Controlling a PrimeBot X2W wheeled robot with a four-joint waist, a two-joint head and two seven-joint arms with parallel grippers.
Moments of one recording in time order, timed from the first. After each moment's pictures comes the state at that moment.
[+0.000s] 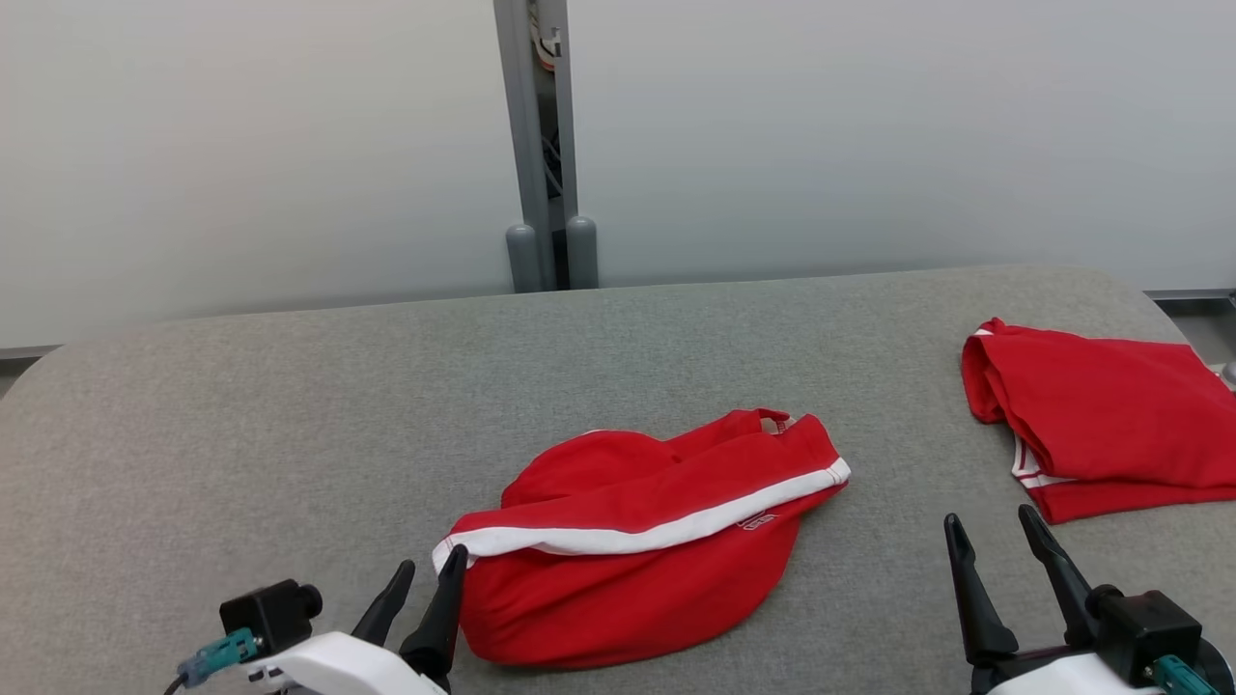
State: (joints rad) left arm -0.07 0.30 -0.57 0.26 -1.09 0.10 -0.17; right arm 0.04 -0.05 0.04 0.21 0.15 0.13 -0.26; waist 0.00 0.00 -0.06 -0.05
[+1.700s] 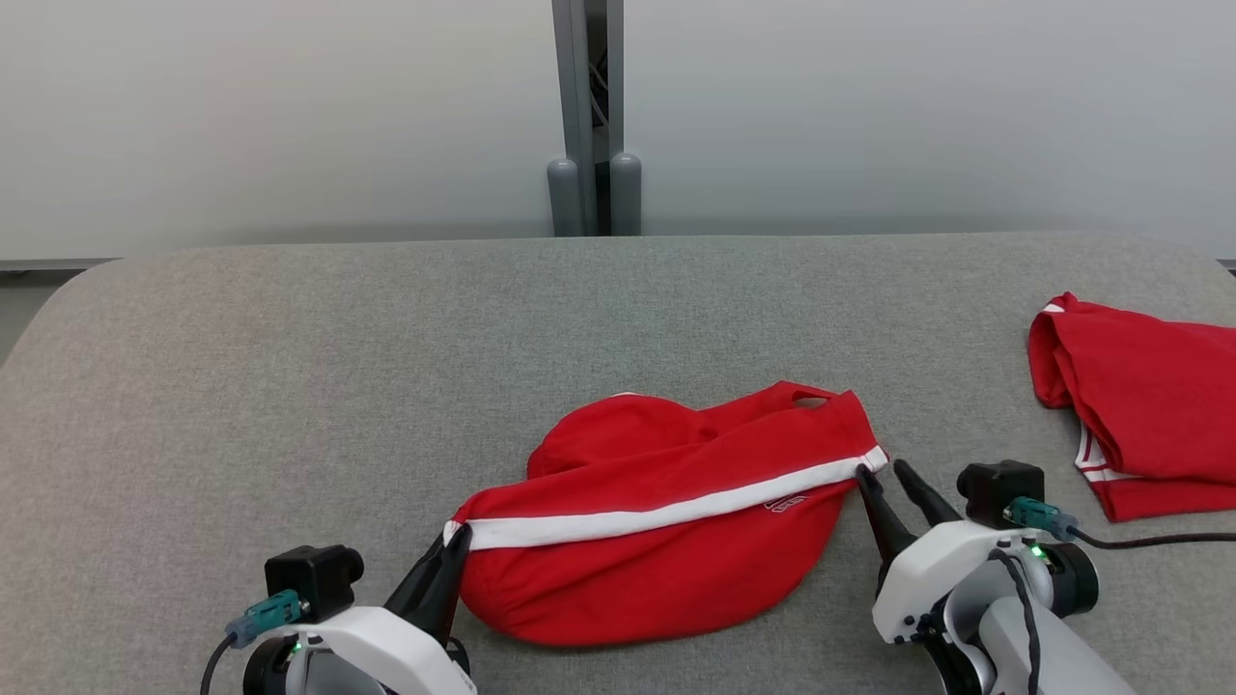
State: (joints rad) left arm -0.18 0.33 -0.67 0.29 -0.95 0.13 -0.17; right arm -0.46 -0.05 0.32 0.95 0.39 0.13 -0.26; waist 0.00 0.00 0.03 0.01
